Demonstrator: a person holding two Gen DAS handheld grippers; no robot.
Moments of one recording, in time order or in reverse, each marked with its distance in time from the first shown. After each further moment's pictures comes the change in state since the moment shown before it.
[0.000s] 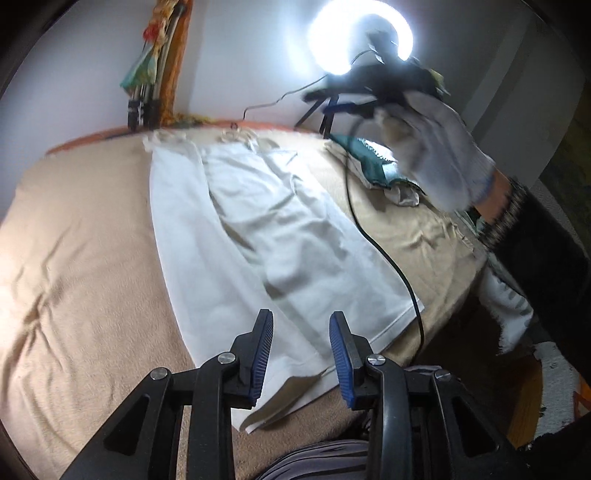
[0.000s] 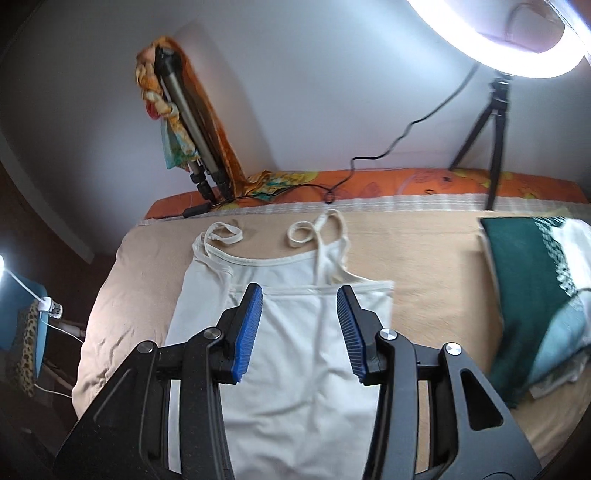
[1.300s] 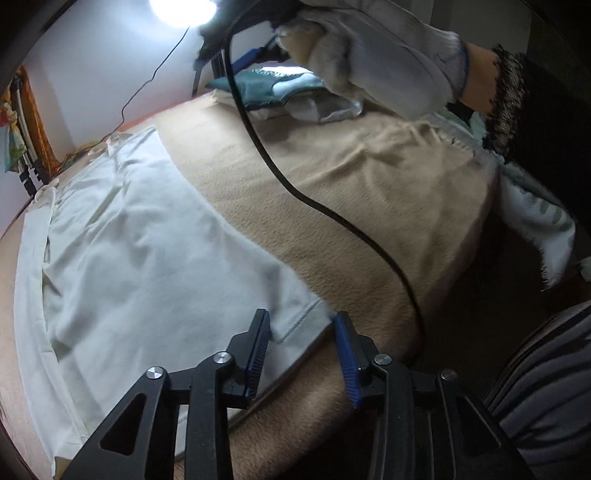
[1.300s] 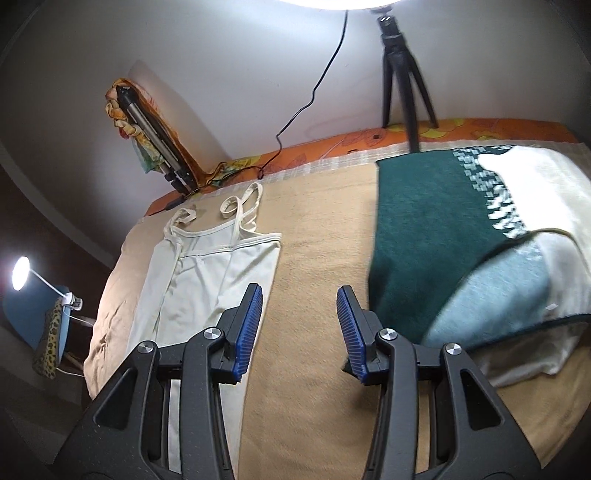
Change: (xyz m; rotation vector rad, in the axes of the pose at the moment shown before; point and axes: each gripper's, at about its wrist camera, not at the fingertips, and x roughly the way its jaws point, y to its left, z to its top) left arm 0.166 -0.183 -0.016 0.313 0.159 0.121; right arm -0.005 -0.141 -0.032 0.084 0.031 0.154
